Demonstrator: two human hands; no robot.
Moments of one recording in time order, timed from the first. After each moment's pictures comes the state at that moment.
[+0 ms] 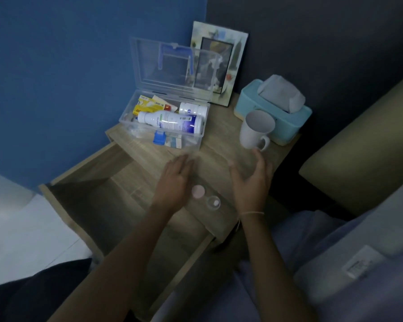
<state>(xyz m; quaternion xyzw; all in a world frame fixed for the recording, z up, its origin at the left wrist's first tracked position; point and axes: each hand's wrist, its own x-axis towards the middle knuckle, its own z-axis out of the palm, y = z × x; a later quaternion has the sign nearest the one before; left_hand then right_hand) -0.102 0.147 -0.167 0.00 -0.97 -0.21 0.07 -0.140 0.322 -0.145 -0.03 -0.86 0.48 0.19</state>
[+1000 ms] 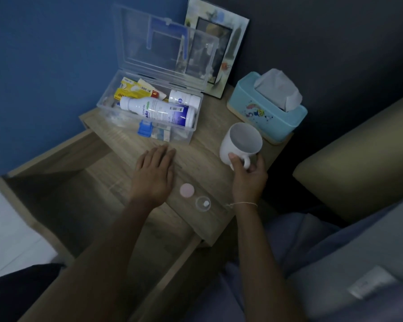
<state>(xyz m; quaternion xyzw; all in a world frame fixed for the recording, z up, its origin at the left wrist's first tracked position) -0.115 0.130 -0.195 0.06 -0.98 -0.17 0.07 -0.168 0.323 -0.150 -0.14 -0.73 0.66 0.09</state>
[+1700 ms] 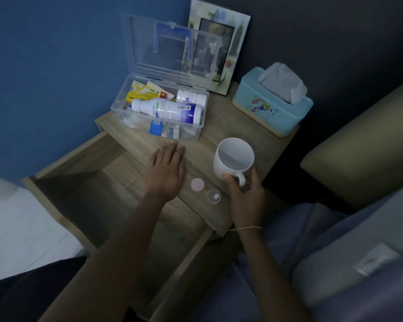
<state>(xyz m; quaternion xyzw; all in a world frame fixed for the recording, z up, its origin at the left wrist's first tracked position) -0.114 0.129 -0.197 0.05 -0.98 -0.17 0.07 -0.102 0.326 -0.160 -0.07 -0.82 0.56 0.07</state>
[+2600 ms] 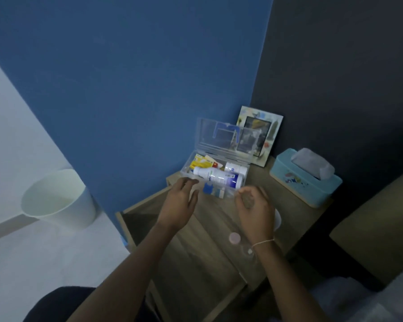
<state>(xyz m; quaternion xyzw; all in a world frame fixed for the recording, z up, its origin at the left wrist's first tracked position) -0.061 0.069 -0.052 0.09 -0.94 -0.27 0.19 -0.121 0.258 -0.039 0.21 -0.83 0.48 0.17</state>
